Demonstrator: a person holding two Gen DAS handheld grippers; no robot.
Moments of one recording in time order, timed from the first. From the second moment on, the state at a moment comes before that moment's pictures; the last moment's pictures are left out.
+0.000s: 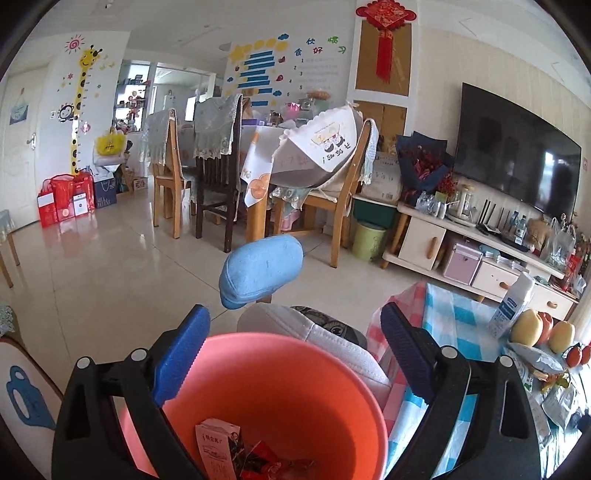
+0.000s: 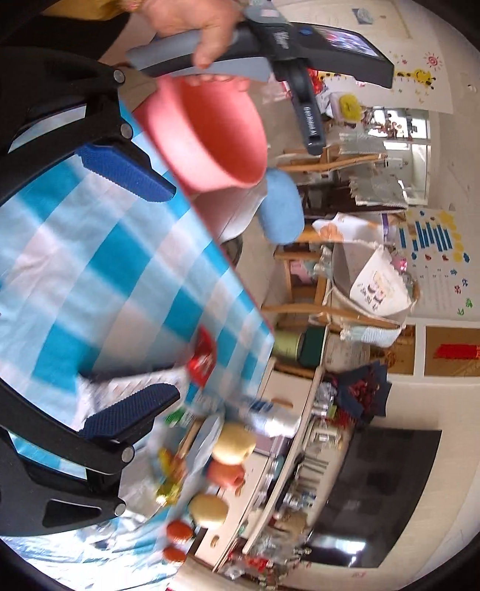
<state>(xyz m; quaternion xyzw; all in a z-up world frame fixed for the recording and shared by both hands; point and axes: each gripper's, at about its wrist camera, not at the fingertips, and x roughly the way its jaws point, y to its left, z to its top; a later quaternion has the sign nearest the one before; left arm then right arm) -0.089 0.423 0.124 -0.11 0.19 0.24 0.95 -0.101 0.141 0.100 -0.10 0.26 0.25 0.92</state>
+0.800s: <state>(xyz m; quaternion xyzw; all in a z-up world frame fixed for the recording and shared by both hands) -0.075 0.307 0.123 -0.02 0.14 0.14 0.98 -0.104 -0.002 0.073 -0.04 0.27 0.14 0.95</state>
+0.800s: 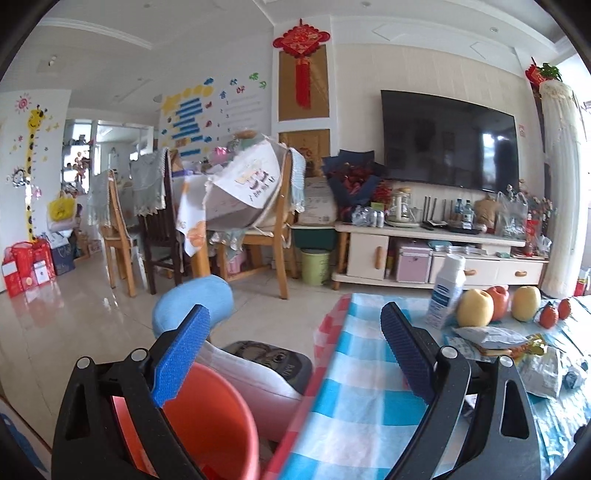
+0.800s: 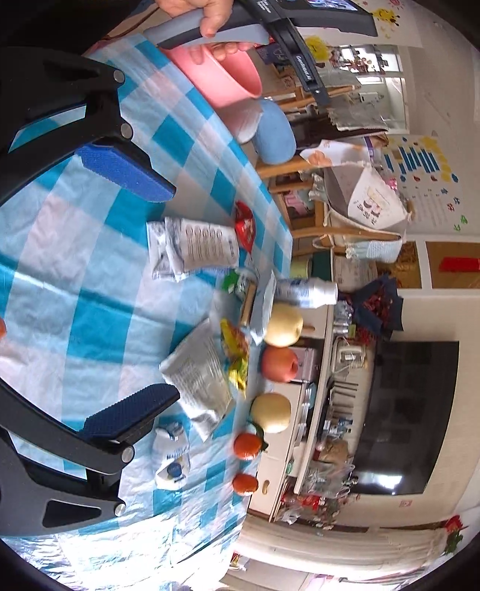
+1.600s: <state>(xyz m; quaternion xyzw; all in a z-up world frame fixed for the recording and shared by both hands) -0.035 0.198 0.077 -0.04 0.32 -0.04 0.95 -0.052 -0.099 0.069 0.08 0.36 0.08 0.93</state>
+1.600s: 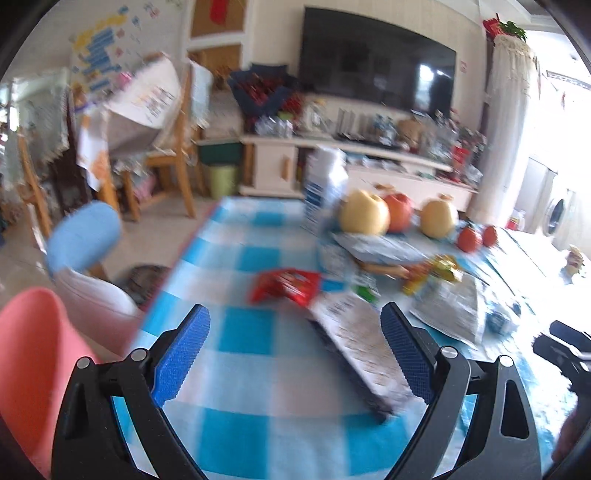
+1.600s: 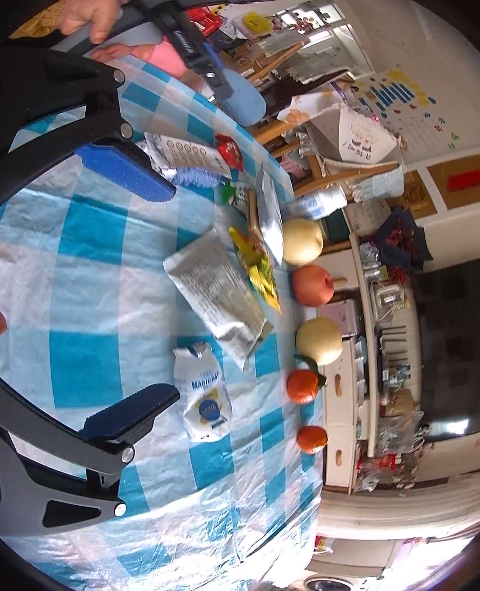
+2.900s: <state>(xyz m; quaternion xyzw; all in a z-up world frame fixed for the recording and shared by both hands) 0.023 0.141 0.018 -0.10 0.46 -0.06 0.88 0.103 -0.125 0.035 0.26 0.42 0.22 0.84</state>
